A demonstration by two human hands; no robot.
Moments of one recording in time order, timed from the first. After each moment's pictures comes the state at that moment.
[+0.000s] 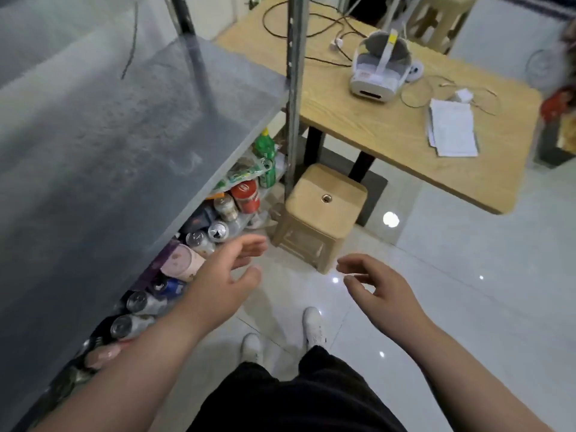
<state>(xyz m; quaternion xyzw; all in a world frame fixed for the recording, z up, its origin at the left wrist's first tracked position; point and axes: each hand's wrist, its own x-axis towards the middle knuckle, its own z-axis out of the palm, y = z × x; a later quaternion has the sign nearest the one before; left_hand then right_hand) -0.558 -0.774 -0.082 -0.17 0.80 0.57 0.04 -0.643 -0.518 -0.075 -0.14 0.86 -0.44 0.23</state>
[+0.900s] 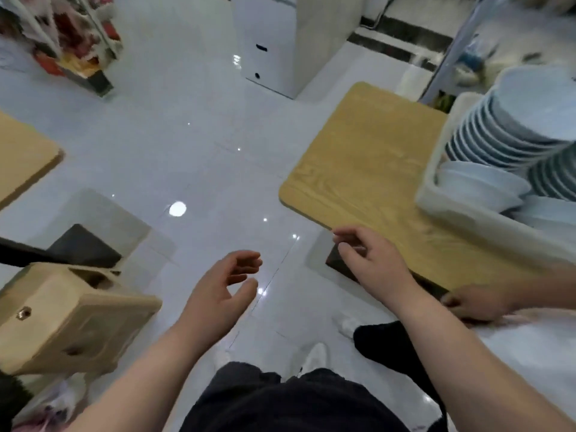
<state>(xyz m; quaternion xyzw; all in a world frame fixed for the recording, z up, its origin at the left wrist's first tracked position) -0.341 -0.411 -0.075 0.44 0.73 0.36 0.39 -0.118 -0.267 -0.075 0.49 0.69 -0.49 -0.20</state>
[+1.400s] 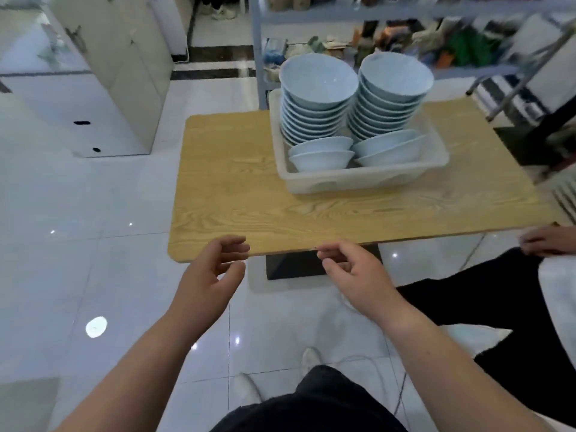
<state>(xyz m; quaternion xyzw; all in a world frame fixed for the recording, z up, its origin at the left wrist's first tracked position) -0.257 -0.285 -0.050 0.60 0.55 0.31 0.48 -0.005 -0.326 -0.068 0.66 0.52 -0.42 -0.35</state>
